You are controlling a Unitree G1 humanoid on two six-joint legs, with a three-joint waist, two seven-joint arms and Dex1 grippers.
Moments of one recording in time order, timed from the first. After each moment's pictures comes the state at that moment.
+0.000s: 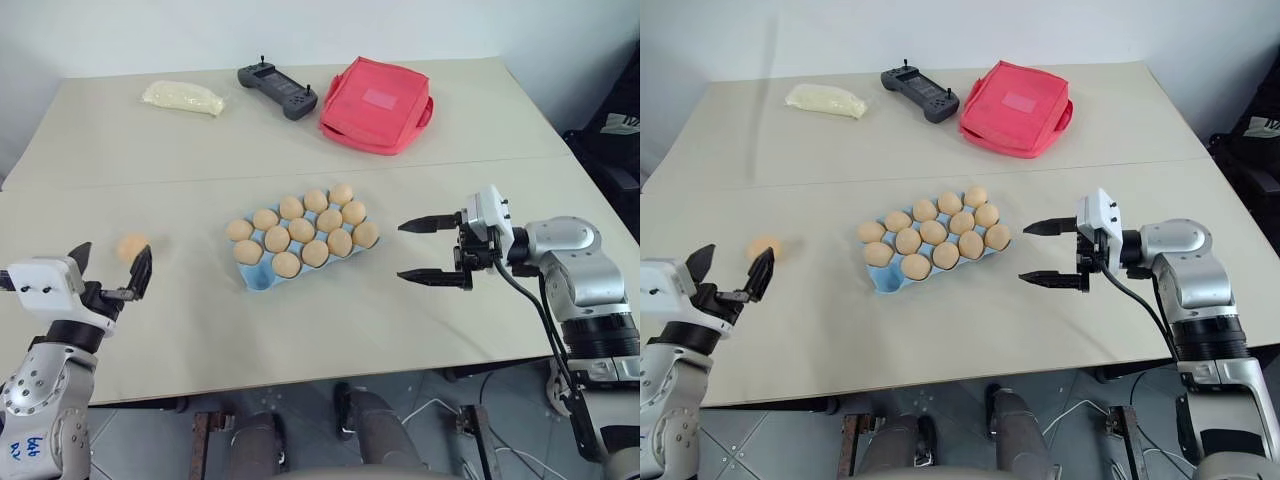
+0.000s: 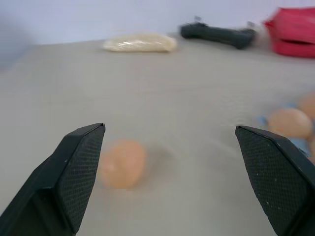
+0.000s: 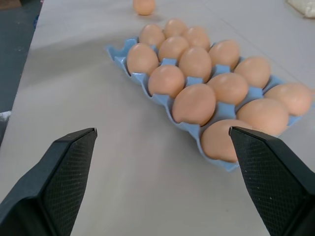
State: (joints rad) left arm 0.12 0.38 0.54 -0.50 -0.45 0.40 -0.09; right arm -0.63 -0.69 0.04 0.24 0.40 0.18 1.41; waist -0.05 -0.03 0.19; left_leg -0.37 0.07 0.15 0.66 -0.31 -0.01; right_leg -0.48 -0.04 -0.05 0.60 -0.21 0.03
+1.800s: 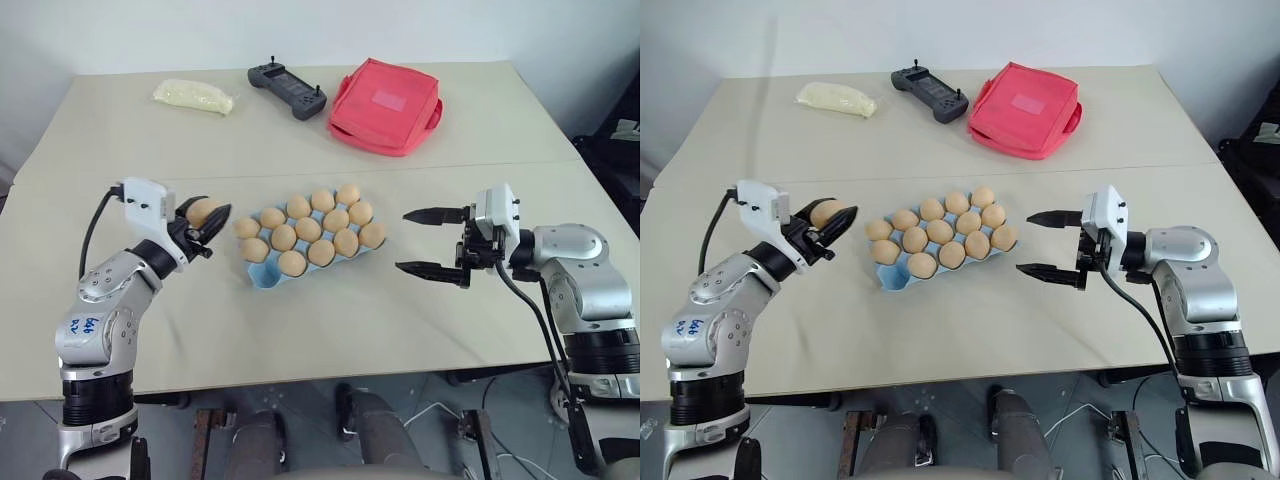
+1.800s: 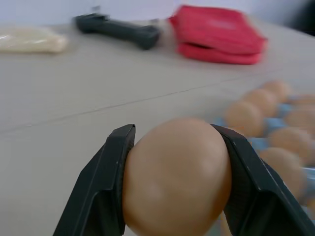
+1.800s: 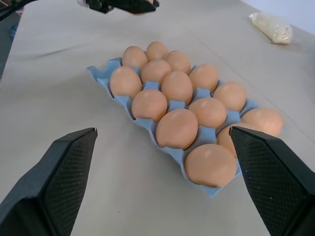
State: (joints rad) left arm -0.31 0.49 0.26 -0.28 -0.49 0.62 -0.46; right arm -0.49 -0.69 -0.04 0.08 0.43 0.22 1.30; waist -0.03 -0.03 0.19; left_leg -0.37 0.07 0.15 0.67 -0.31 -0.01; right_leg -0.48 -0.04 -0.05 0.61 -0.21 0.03
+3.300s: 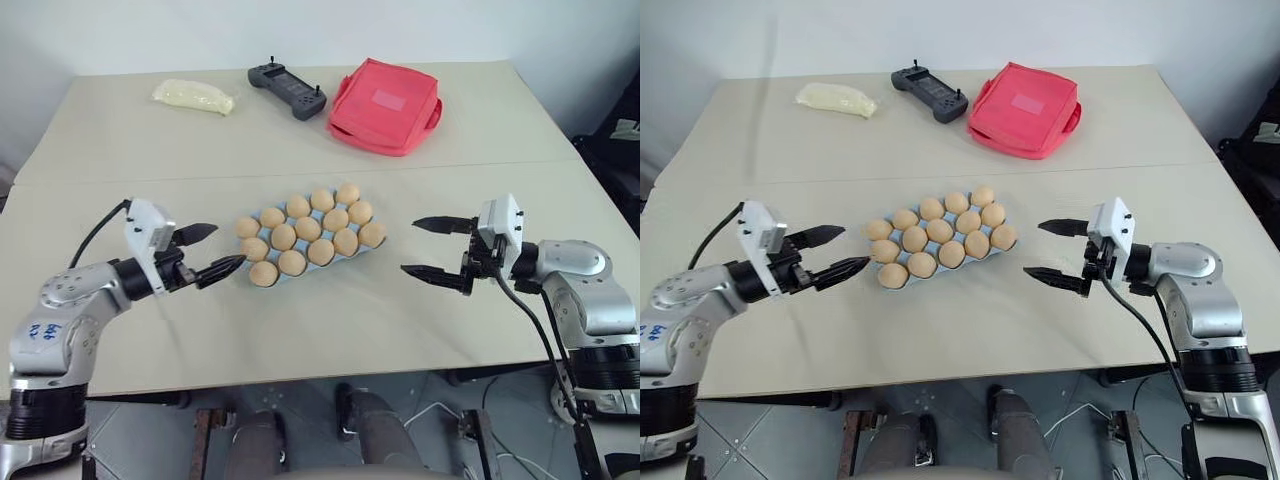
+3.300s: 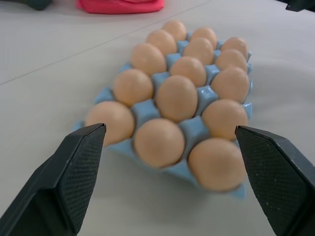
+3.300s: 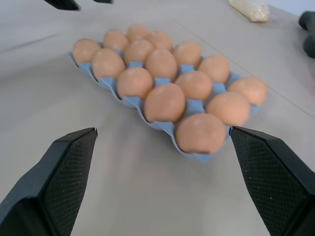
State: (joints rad) left arm -0.22 0.73 0.28 -0.17 -0.52 0.56 -0.81; right arm -0.43 -0.70 -0.08 0.11 0.43 0.20 1.21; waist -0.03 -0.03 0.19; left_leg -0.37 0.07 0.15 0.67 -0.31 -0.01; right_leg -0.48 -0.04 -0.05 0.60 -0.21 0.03
